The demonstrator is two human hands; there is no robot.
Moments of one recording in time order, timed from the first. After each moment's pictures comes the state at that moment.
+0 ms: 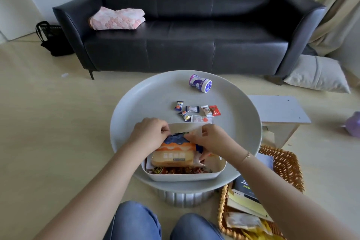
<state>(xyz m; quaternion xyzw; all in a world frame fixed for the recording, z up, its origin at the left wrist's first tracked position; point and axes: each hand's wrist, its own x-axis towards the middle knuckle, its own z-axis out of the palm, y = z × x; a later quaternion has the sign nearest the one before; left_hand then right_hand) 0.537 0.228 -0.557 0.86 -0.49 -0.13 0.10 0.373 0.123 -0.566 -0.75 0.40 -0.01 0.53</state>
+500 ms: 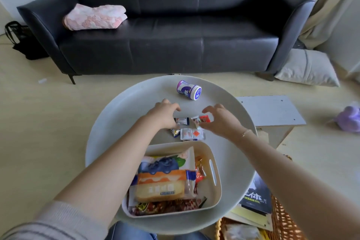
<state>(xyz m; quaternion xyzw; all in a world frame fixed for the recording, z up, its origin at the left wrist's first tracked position) 0.572 0.079 -0.570 0.82 -0.54 -0.20 0.01 0.392 -0.005 -0.590 -0.87 0.43 -0.03 0.22</state>
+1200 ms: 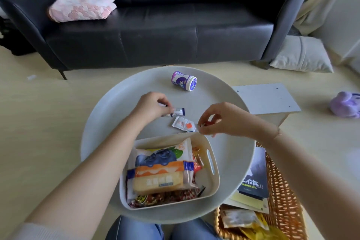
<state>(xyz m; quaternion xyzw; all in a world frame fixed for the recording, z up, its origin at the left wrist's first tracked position) 0.578 0.098 -0.570 0.81 -0.46 -0.23 0.27 0.354 0.025 -0.541 -0.86 0.31 -0.01 0.40</state>
